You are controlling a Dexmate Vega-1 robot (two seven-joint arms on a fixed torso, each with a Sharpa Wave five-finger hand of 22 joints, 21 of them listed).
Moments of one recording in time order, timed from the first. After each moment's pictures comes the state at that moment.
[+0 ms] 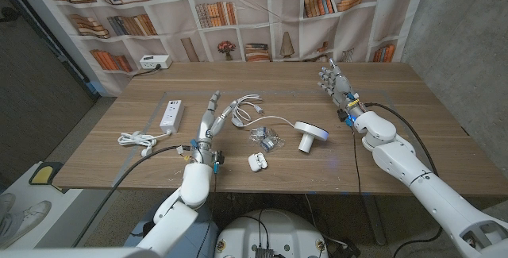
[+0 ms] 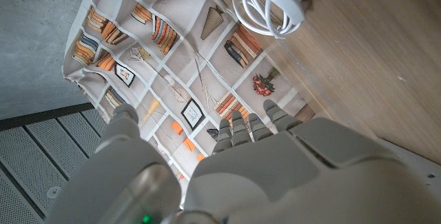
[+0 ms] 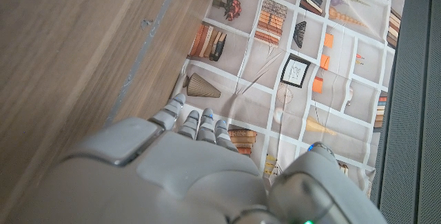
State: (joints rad) left arm 1.34 0.34 0.26 -1.80 0.19 -0.24 0.47; left_hand 0.41 -0.08 0.41 -0.17 0.19 -0.02 -0.01 0.20 0.17 0.06 -0.05 0.23 0.21 -0.04 -0.02 0.18 0.17 0.02 0.00 0.24 0.17; right arm -0.93 -0.54 -0.31 -1.51 0.53 0.21 0.07; right_hand 0.14 -0.05 0.10 -0.03 0.21 -0.08 0.06 0.19 0.18 0.00 0.07 0.19 0.19 -0.13 0.01 0.19 0.19 0.05 0.06 0.18 0.17
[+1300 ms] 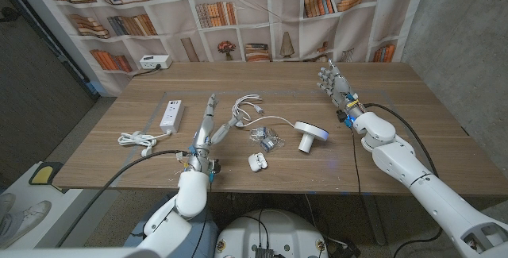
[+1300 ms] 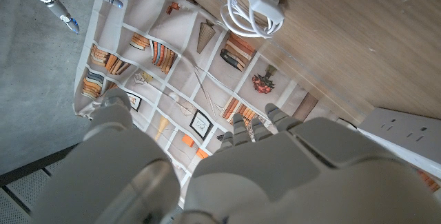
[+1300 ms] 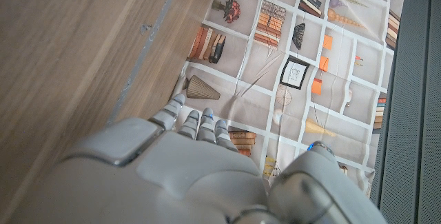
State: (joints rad) left arm 1.44 0.41 0.26 -1.94 0.34 -0.10 0.49; left_hand 0.53 -0.14 0.40 -0.16 0.19 -0.17 -0.04 0.17 0.18 -0.01 -0.04 0.21 0.22 -0.13 0.00 0.18 0.17 -0.01 0.00 0.19 0.17; right arm -0.94 -0.54 -0.32 -1.53 0.52 0.20 0.06; right_hand 0.14 -0.05 0.09 -0.03 0.21 -0.08 0.06 0.19 0.18 0.00 0.07 0.19 0.19 -0.13 0.01 0.19 0.19 0.04 0.06 0.18 0.17
